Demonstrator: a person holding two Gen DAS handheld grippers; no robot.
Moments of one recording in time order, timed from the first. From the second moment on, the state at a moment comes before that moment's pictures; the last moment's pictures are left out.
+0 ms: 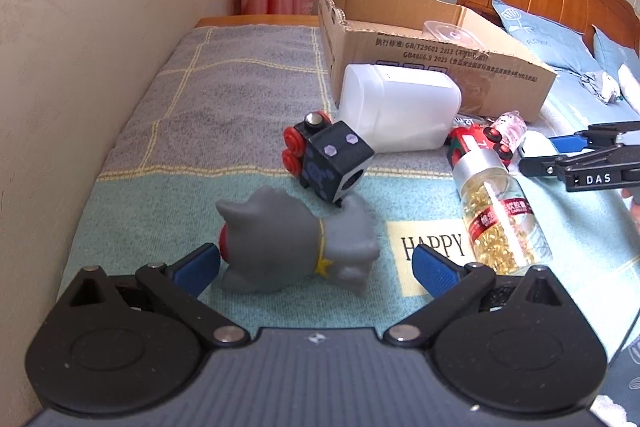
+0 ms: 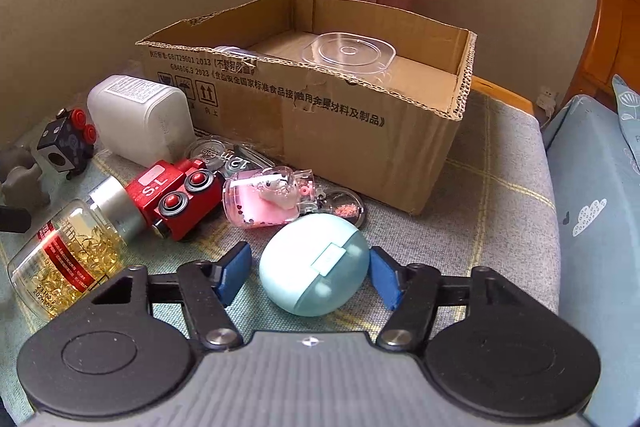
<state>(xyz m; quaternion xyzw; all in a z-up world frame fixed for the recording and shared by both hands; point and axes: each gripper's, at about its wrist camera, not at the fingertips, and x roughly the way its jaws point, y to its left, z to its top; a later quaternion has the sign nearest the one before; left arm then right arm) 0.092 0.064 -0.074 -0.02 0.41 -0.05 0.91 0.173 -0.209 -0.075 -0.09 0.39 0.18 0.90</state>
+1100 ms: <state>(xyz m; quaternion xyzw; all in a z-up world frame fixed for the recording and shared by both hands) 0.095 0.053 -0.019 0.03 0.38 -0.08 0.92 0.144 -0.215 -0.041 -0.14 0.39 0.16 0.90</state>
